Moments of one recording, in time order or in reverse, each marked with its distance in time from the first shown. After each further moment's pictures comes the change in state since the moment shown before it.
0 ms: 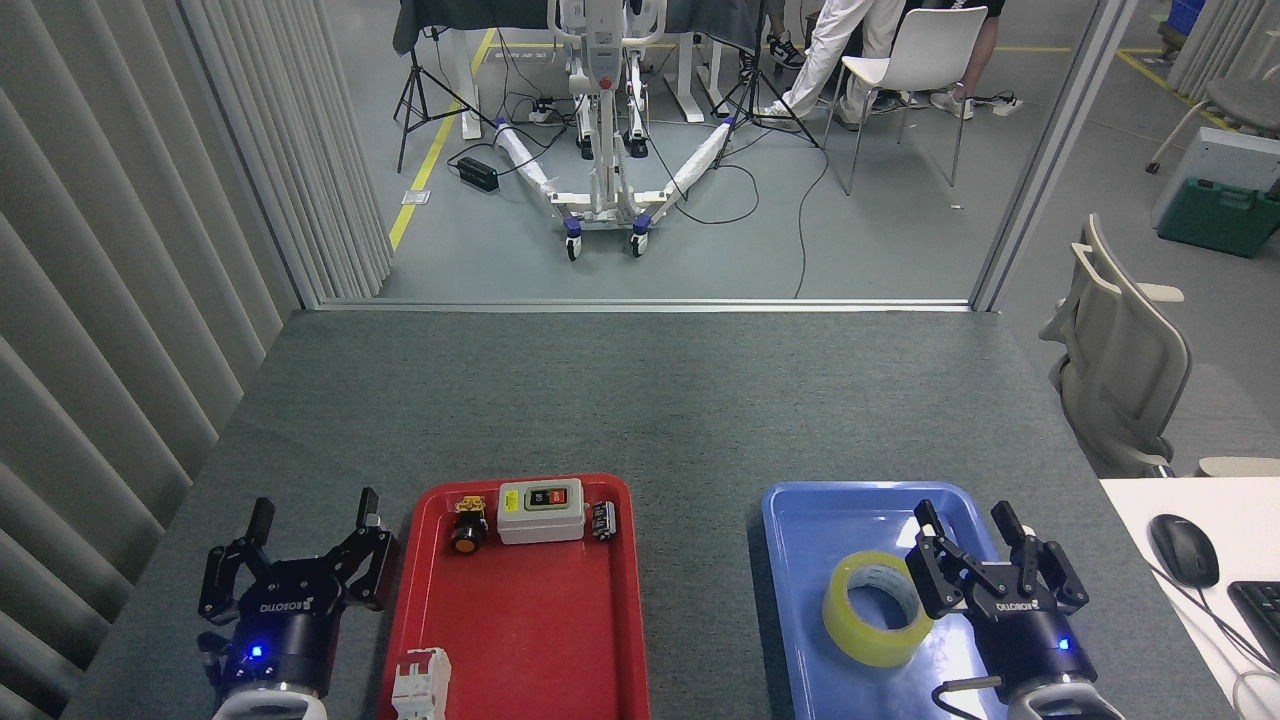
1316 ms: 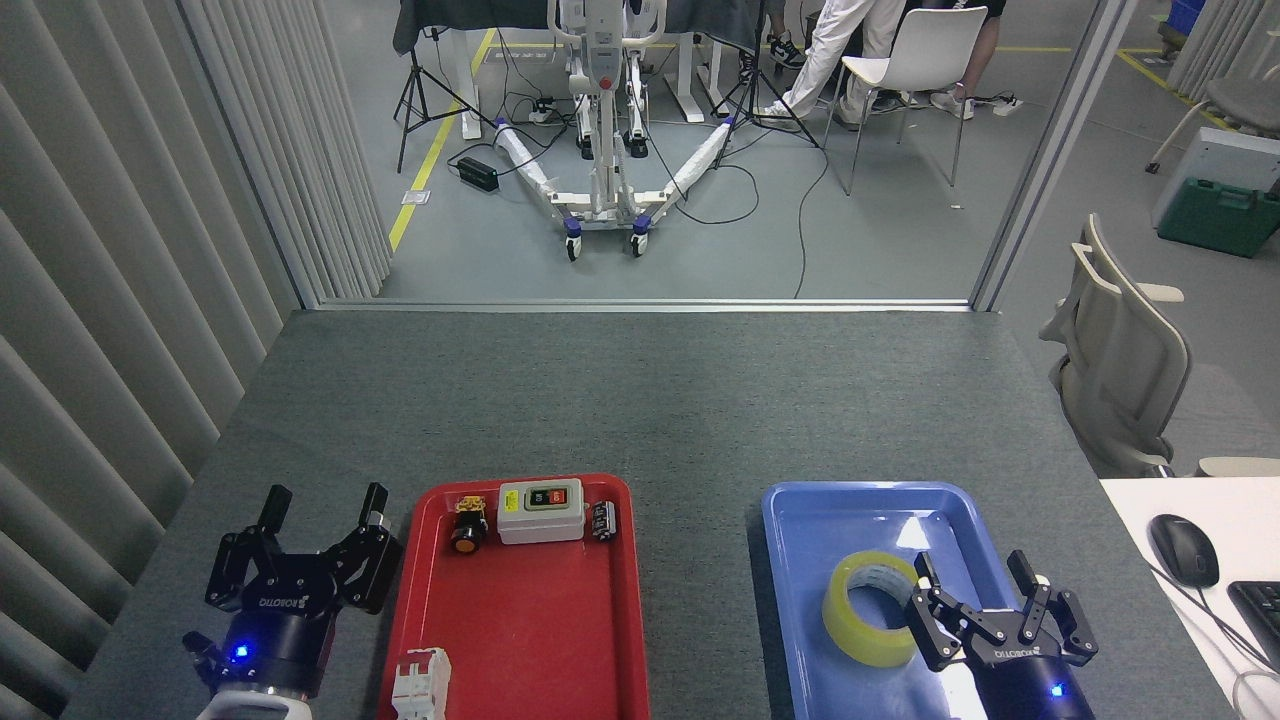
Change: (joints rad) left arm -0.006 0.078 -0.034 0.011 0.177 -0.133 0.095; right arm 0.070 0.011 0.005 0.009 0.137 0.053 0.011
